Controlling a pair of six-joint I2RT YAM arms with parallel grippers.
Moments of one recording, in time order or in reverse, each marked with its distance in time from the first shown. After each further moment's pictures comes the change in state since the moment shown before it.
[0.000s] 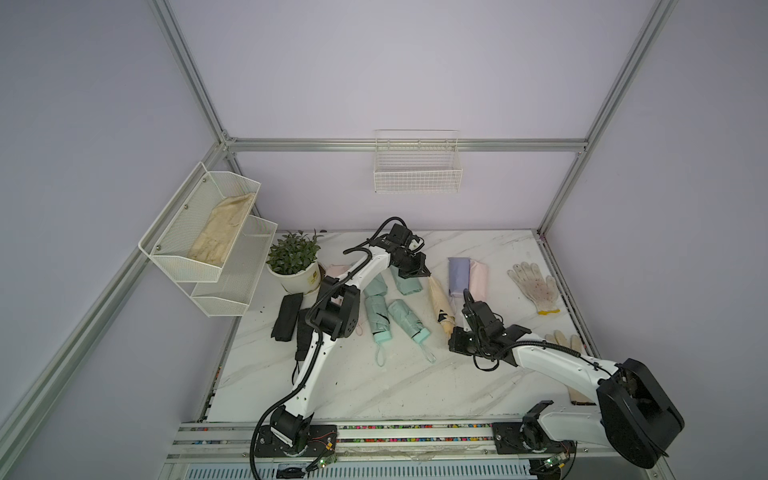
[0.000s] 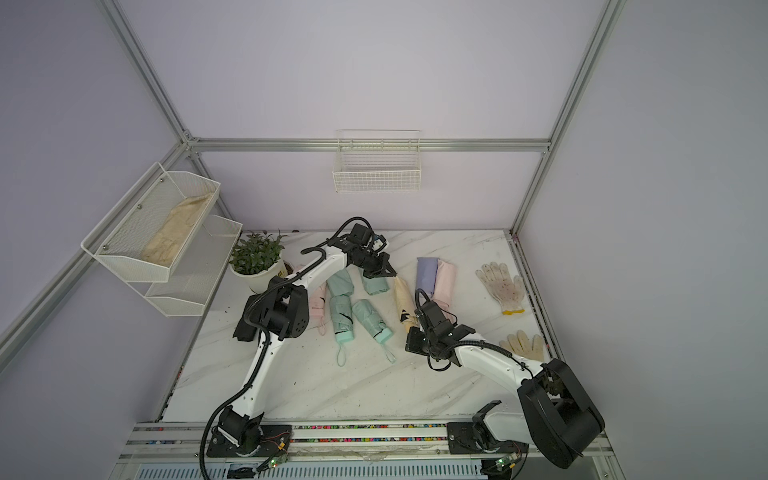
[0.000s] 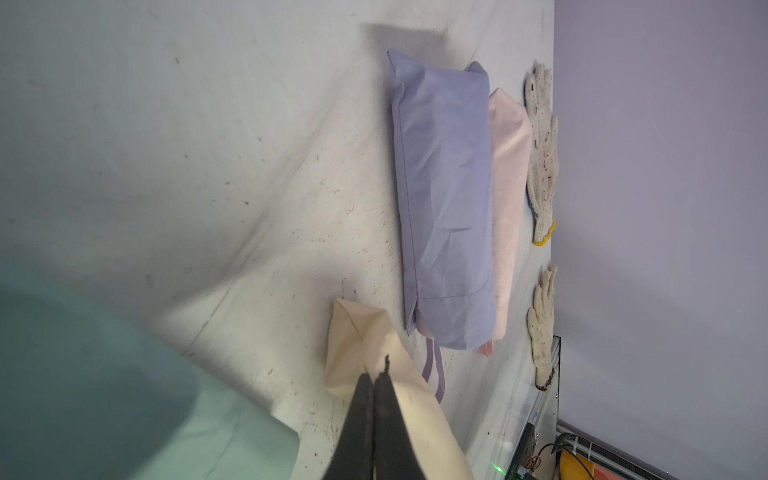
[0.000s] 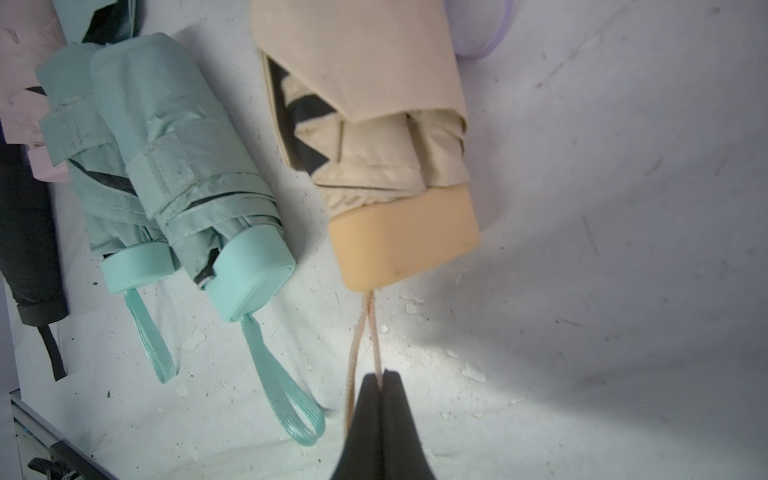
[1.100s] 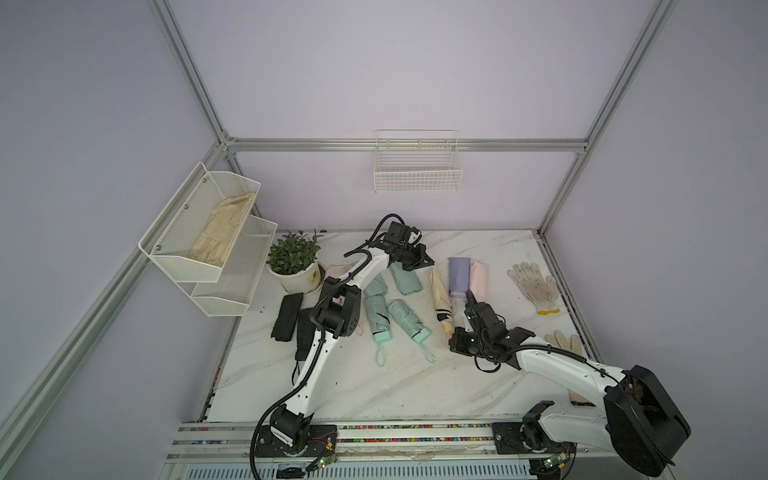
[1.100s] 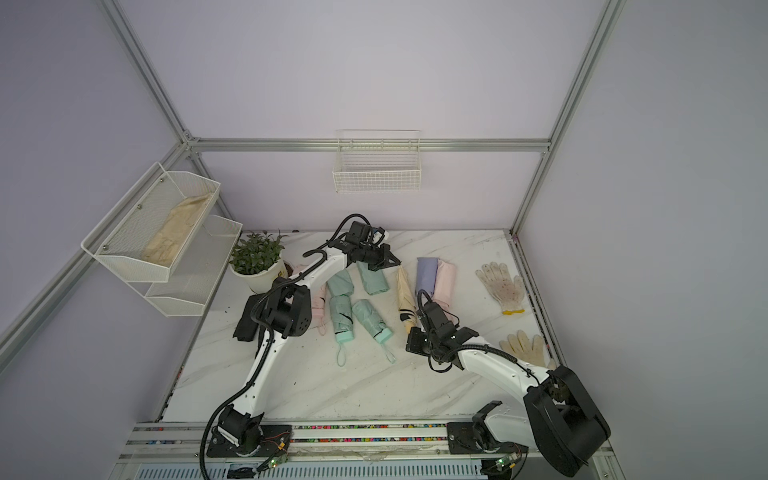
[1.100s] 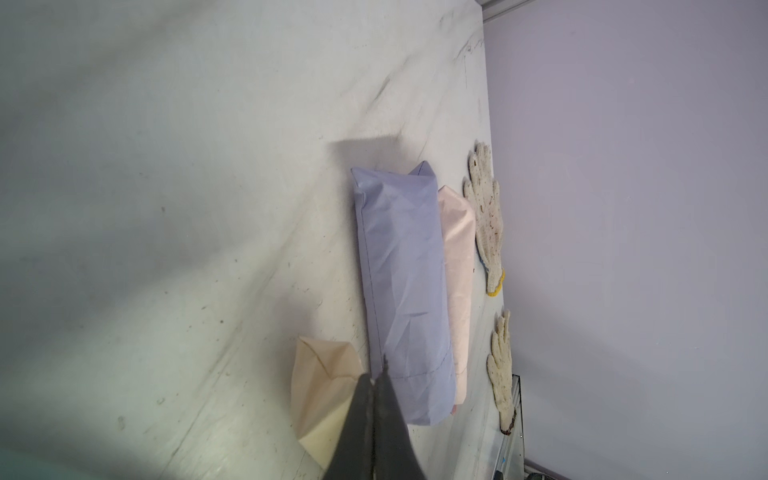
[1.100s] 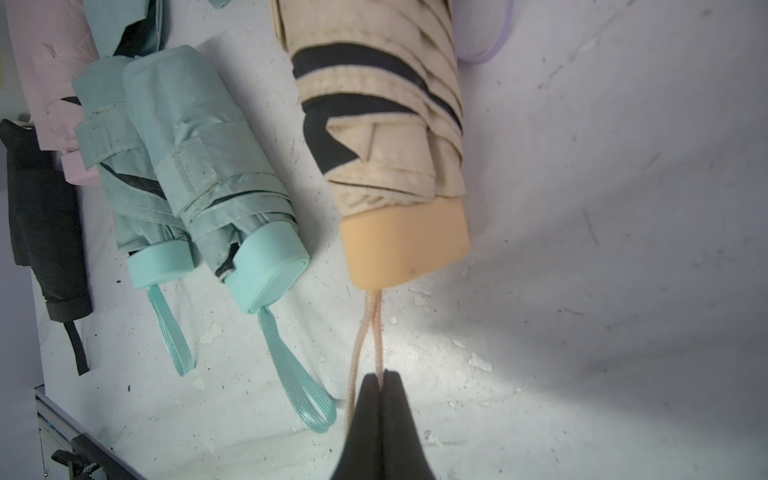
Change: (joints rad) left arm 0.018 0.072 0.050 0.240 0.055 -0.165; right arm 0.001 -0.044 -0.019 0.011 -0.013 0.018
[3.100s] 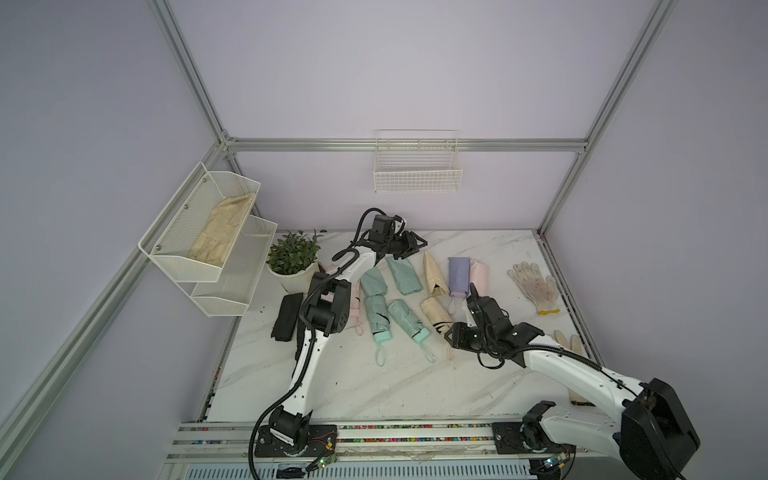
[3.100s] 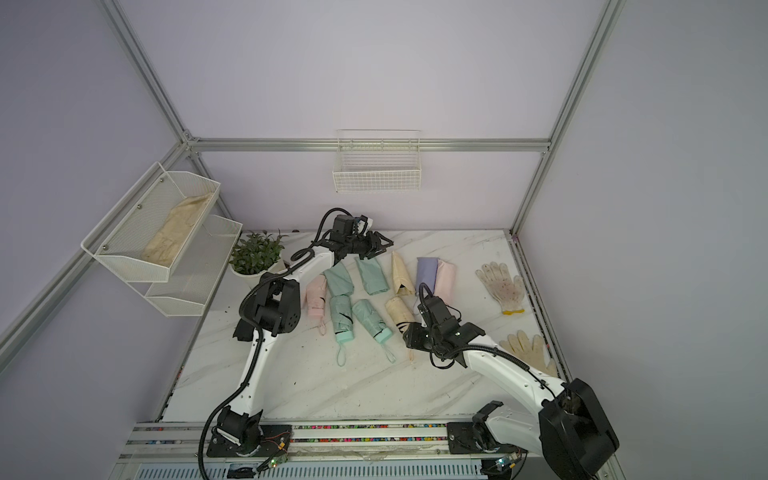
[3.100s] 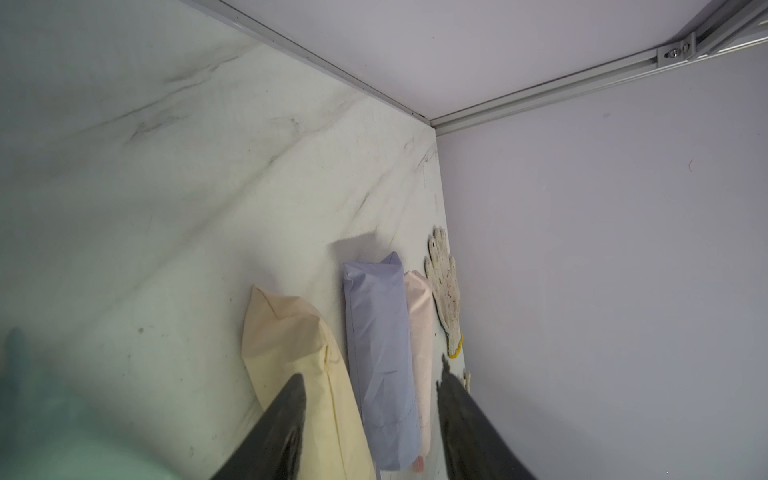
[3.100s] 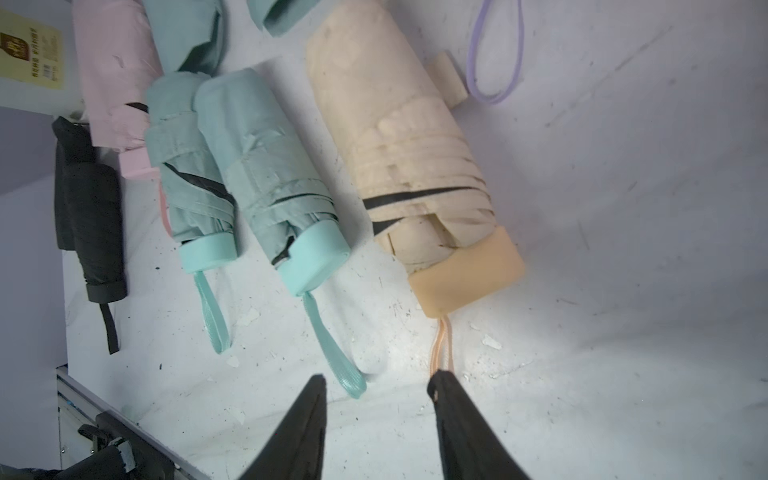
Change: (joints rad) left arm 0.073 -0.147 -0.245 0.308 -0.002 -0.161; right arm 0.002 -0.099 0.103 -0.142 0.023 -0.047
